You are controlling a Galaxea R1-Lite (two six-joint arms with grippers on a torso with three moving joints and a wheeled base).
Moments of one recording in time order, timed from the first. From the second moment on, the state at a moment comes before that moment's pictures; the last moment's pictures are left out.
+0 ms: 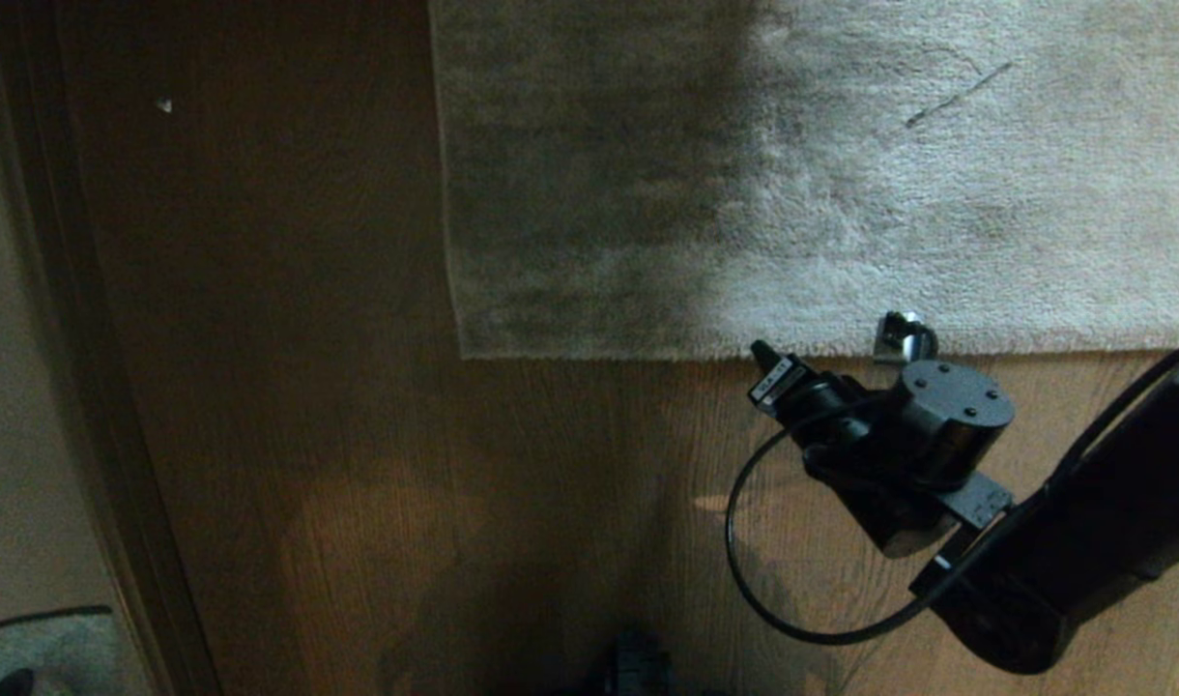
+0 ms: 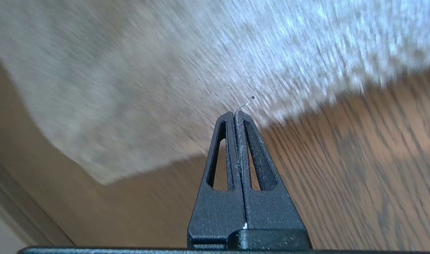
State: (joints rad) left arm 0.00 0.00 0.00 0.00 0.00 0.00; right arm 0.58 2.02 -0.63 -1.52 -0.30 0.63
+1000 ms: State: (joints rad) left arm 0.00 0.00 0.00 0.00 0.00 0.00; right arm 0.53 2.17 -0.83 -1.52 -0.30 0.66
